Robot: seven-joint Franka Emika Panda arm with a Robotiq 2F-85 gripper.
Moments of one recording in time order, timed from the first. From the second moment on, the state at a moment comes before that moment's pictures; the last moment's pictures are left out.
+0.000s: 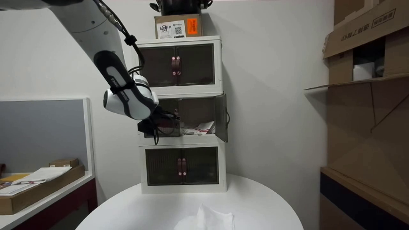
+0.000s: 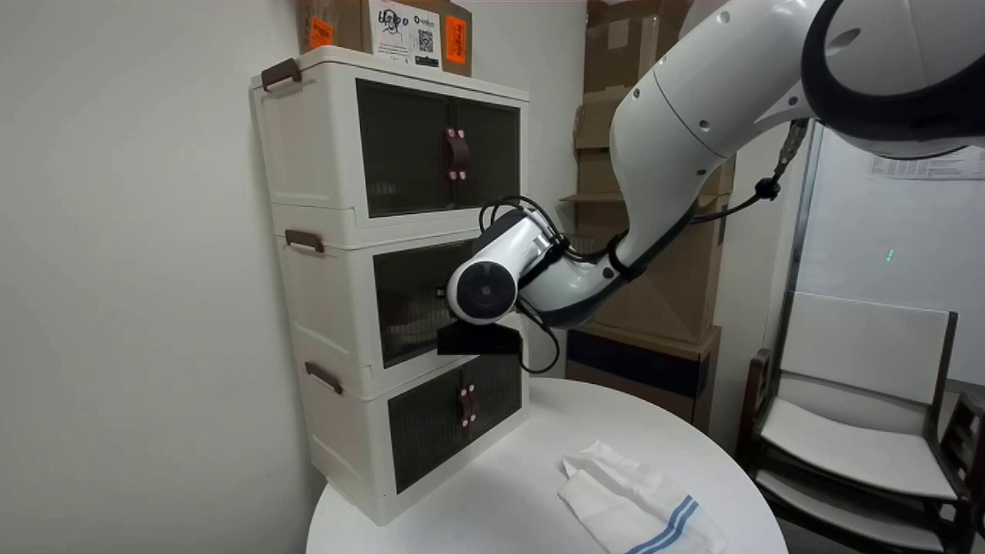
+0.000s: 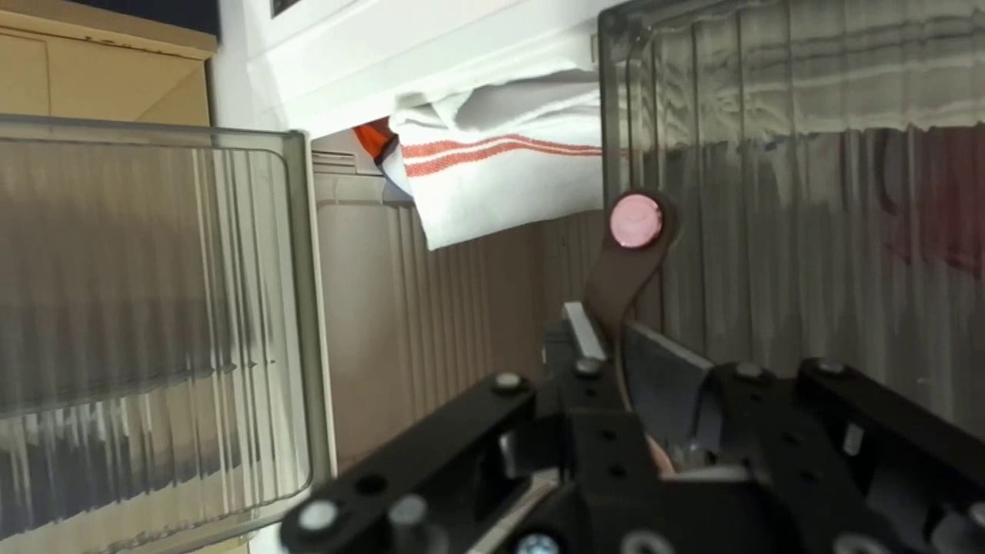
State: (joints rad) arm 0.04 0.33 0.18 -1.87 -2.07 2.50 2.35
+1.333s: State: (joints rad) arm -0.01 0.05 0.17 -2.16 -2.15 2.84 2.64
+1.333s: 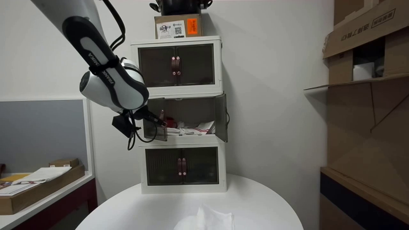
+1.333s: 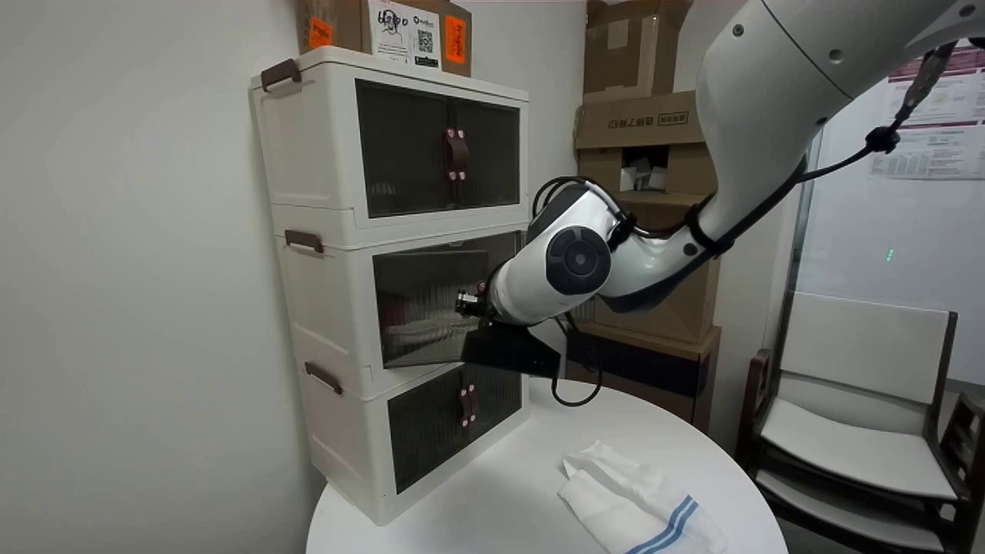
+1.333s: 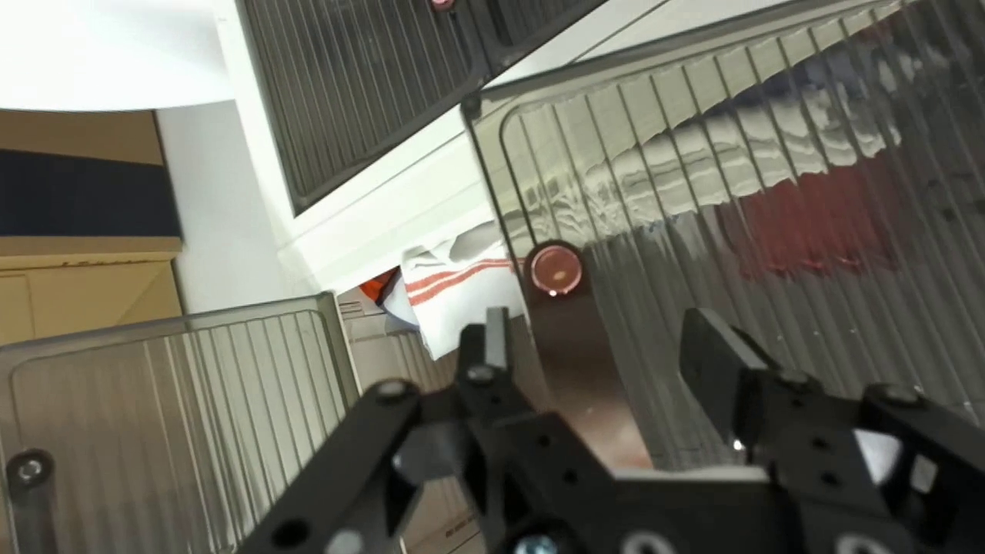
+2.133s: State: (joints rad) arm -0.09 0.04 0.02 -2.16 -2.10 3.54 2.49
